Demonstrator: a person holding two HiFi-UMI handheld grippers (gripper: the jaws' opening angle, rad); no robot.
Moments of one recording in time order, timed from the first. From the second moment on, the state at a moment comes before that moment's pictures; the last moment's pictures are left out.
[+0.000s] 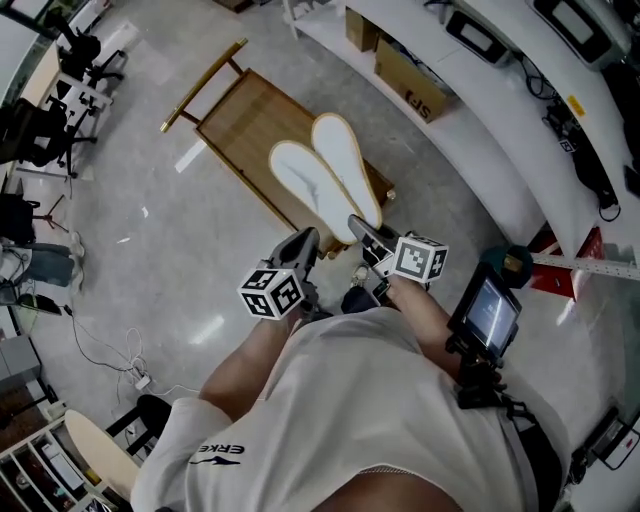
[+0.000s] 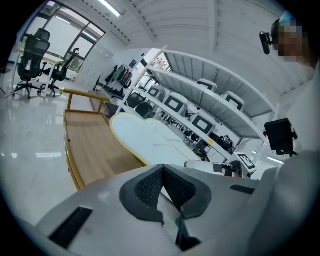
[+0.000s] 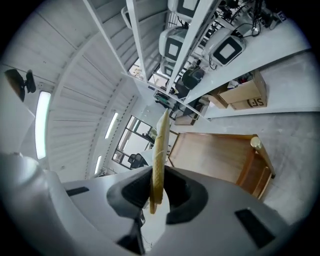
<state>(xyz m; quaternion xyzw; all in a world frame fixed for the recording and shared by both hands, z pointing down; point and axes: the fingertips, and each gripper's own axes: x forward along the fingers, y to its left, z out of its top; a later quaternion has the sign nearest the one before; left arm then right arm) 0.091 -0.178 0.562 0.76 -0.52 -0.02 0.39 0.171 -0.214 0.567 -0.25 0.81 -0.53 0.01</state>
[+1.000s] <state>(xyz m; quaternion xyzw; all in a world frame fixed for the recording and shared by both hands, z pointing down) 0.009 -0.164 0.419 0.78 -0.53 -0.15 0.29 0.137 -0.183 0.392 -0.27 0.85 -0.43 0.15</state>
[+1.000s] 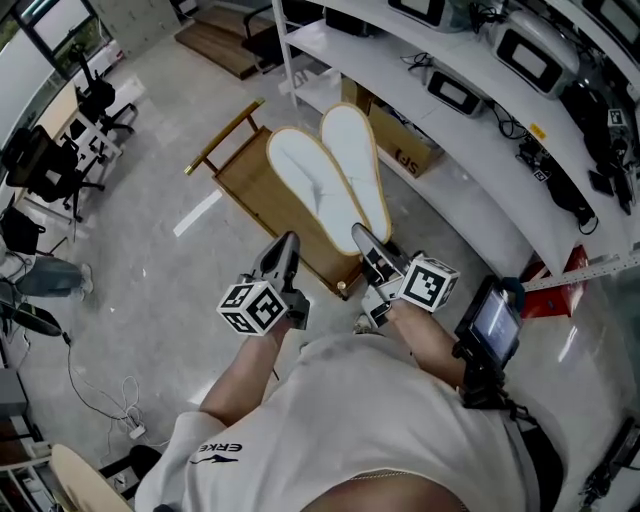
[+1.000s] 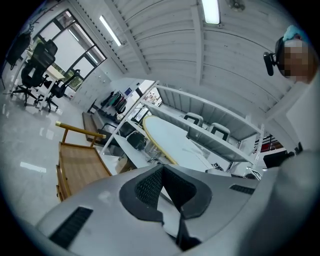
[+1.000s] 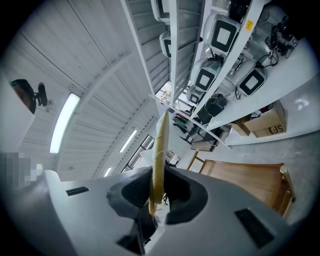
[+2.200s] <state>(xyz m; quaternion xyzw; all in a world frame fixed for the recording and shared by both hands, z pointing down) 0.001 -0.153 0.407 0.80 -0.50 -0.14 0.29 0.123 -0.160 0.386 -0.29 0.85 -0.42 0.15</state>
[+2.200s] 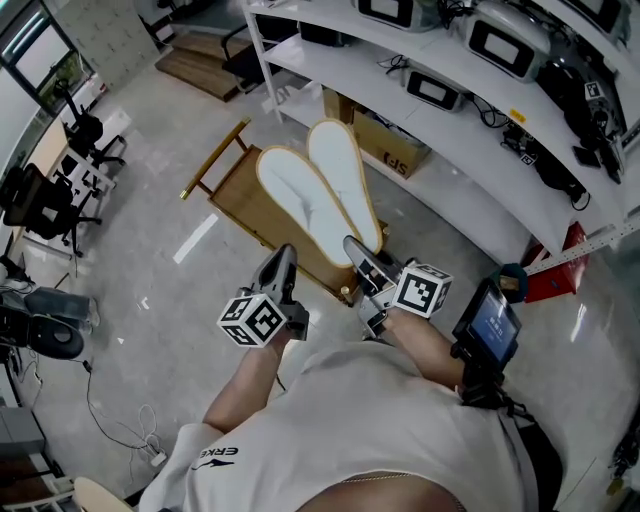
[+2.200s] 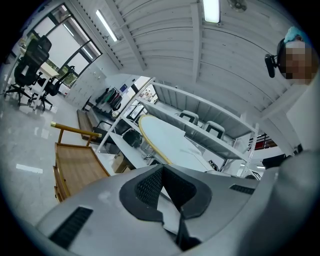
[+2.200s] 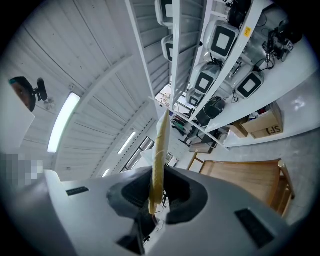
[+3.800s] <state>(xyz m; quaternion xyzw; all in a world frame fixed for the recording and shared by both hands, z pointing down) -0.142 -0.050 0.439 0.74 -0.57 -0.17 0.30 -0.026 -0.086 0.420 -0.24 0.85 -0.46 0.10</state>
